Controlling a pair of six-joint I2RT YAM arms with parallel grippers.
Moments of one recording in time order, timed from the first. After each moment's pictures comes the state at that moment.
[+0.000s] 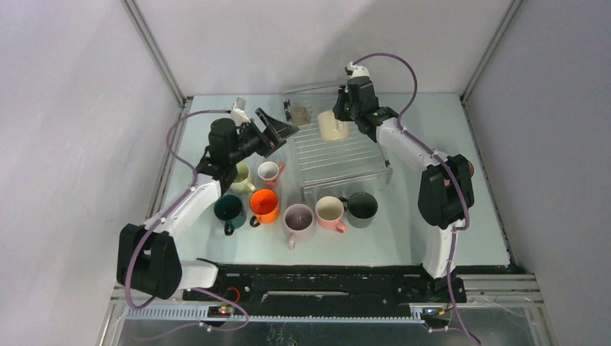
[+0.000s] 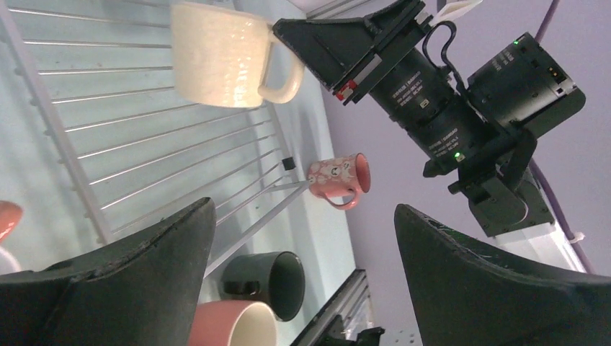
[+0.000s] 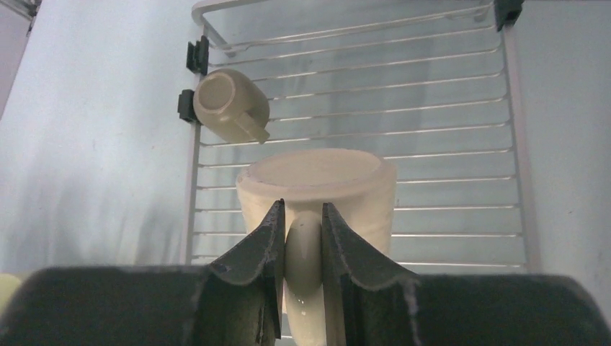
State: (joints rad) left arm -0.28 1.28 0.91 0.17 0.46 -0.97; right arm 0.46 1.94 1.68 -0.18 0.12 0.33
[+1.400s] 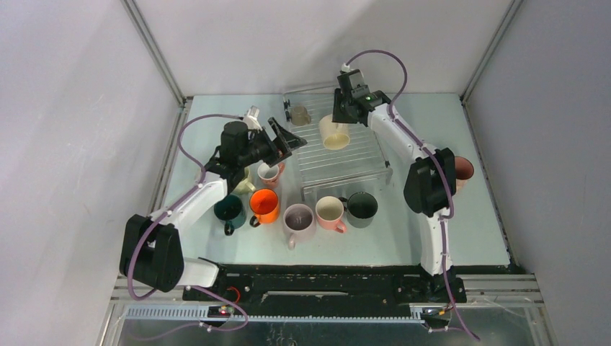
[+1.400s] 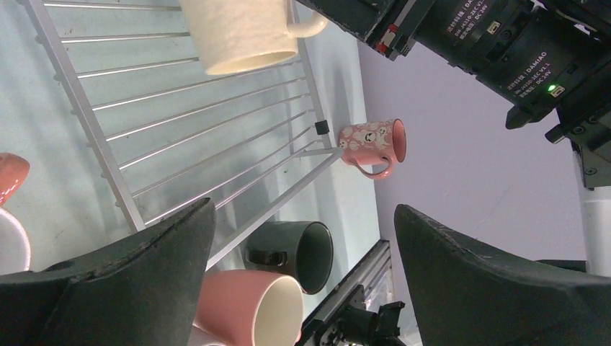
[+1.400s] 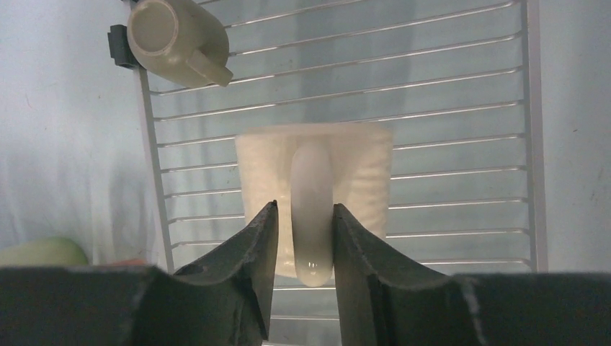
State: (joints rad) left arm -0.34 1.35 0.91 0.09 0.45 -0.92; right arm 0.46 2.13 2.04 -0.66 0.12 0.40
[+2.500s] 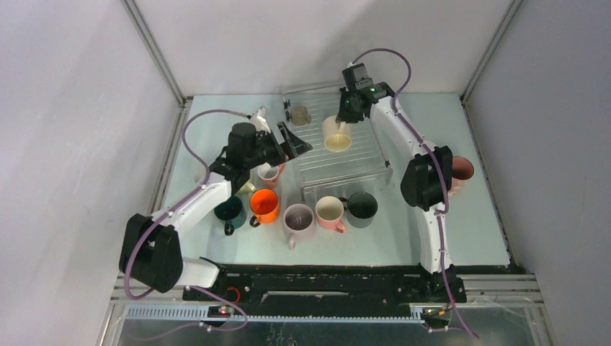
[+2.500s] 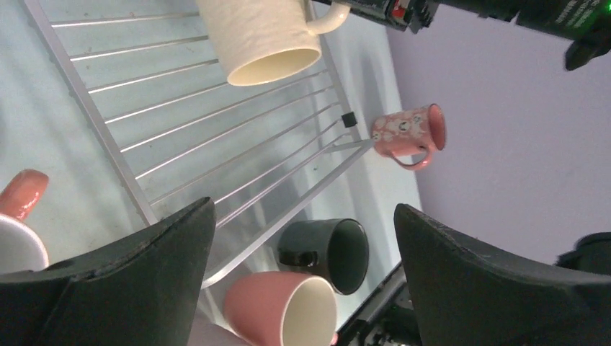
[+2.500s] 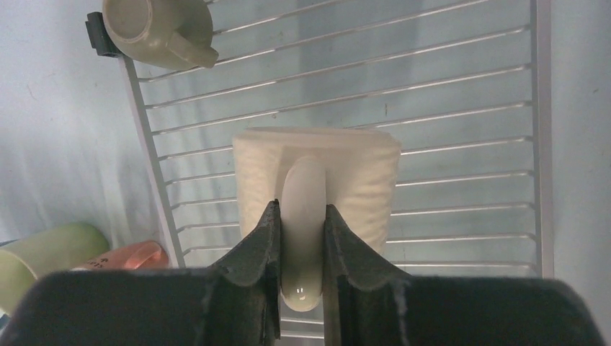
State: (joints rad) left arm -0.39 1.35 0.92 0.07 0.39 -0.80; right arm 0.41 2.21 2.21 -0.84 0.05 0.45
